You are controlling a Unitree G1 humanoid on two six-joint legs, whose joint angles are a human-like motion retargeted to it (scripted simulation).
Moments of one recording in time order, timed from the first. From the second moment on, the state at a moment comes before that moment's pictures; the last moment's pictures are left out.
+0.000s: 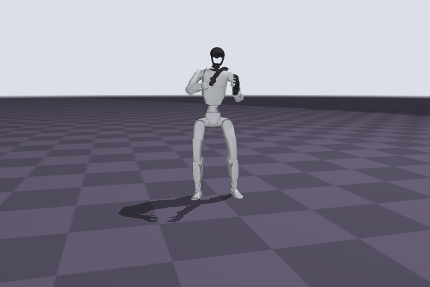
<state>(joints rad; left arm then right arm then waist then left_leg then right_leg) -0.27 0.42 -0.32 -0.33 -0.21 -0.41 0.39 -0.80 -0.59 0.65 -0.29 -0.40 -0.40 -0.58 0.08 -0.05 0.31 0.03 0.20 0.16 0.35 -0.27 -0.04 0.10 -0.14 -0.36 0.27 -0.31 0.03</state>
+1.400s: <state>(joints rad) -0.26 0.33 -0.44 -0.43 -0.81 -0.31 0.23 -1.04 -0.85 0.91 -0.09 -0.70 -0.33 -0.64 0.06 -0.07 0.30 0.07 0.17 0.28 0.22 -0.28 0.01 0.04 -0.14 -0.26 0.20 -0.22 0.08</state>
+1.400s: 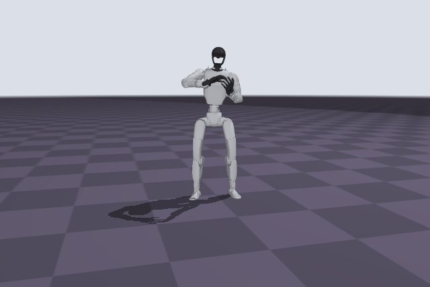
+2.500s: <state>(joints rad) -0.28 0.32 -0.48 -0.42 -0.92 -0.21 0.19 -1.11 -0.95 1.00 0.09 -0.75 -0.24 -0.59 0.07 -0.13 0.27 0.07 0.16 0.36 0.18 -0.28 0.04 0.00 -0.13 -0.19 0.13 -0.16 0.11</state>
